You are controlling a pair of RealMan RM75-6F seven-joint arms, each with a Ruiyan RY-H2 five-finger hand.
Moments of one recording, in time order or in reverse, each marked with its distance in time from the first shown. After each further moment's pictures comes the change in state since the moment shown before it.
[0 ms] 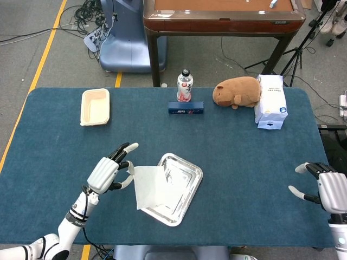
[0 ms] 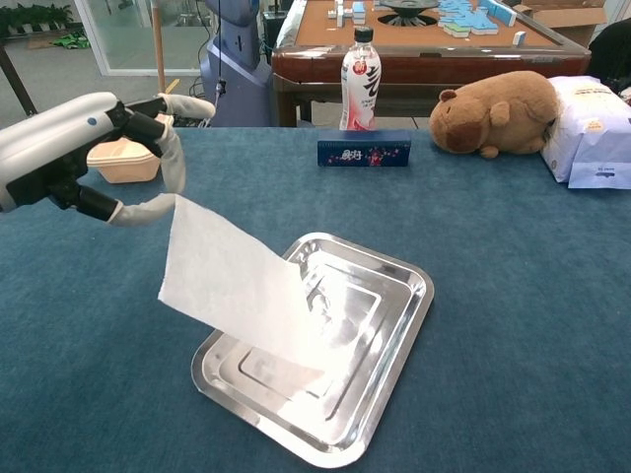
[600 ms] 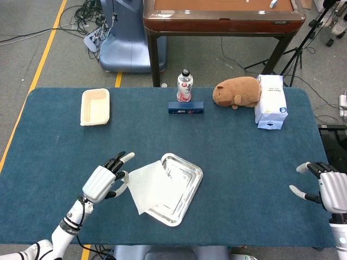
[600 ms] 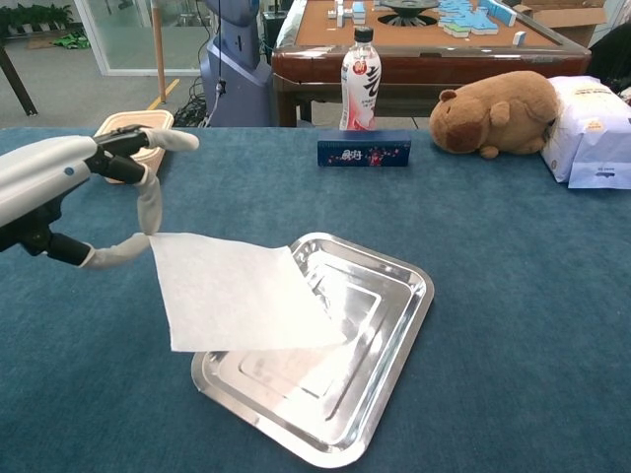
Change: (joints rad) left arm 0.052 -0.019 0.081 0.105 0.119 0.079 0.087; right arm -0.002 0.003 0.004 -0.002 0.005 0.000 0.001
